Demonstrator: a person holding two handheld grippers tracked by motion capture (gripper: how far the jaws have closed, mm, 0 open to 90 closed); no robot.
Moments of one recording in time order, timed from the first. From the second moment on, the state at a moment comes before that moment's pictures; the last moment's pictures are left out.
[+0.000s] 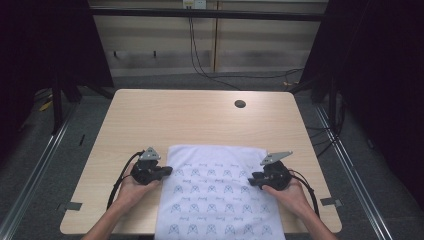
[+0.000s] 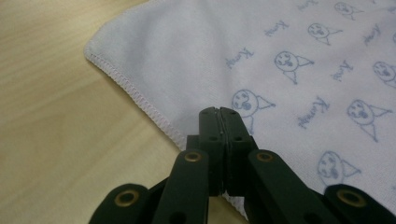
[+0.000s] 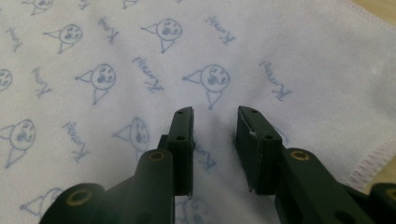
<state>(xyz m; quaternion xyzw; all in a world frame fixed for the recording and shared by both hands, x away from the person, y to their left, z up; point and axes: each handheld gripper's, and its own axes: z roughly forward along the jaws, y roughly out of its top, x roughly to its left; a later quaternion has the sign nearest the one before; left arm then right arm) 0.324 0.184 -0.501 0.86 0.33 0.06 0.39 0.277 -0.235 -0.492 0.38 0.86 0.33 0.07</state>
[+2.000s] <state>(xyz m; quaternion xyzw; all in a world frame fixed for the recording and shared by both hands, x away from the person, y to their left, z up) 0.373 0.186 -0.499 0.83 0.39 0.12 0.38 0.340 -0.269 -0.503 0.44 0.81 0.37 0.11</state>
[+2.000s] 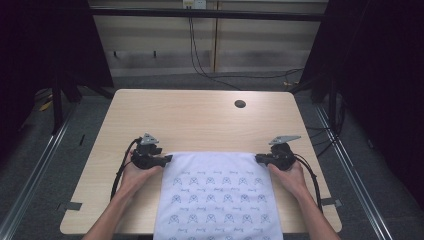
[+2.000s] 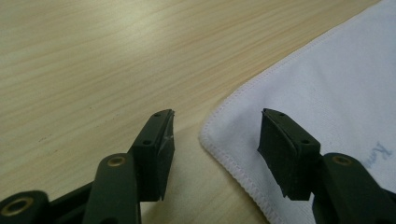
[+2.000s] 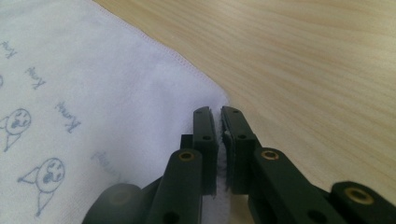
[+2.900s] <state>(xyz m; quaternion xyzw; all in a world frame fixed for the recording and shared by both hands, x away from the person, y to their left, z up) 0.361 0.190 -0.483 0.83 0.35 0.06 0.43 0.333 -0.277 -0.480 0.44 0.79 0.42 0.08</state>
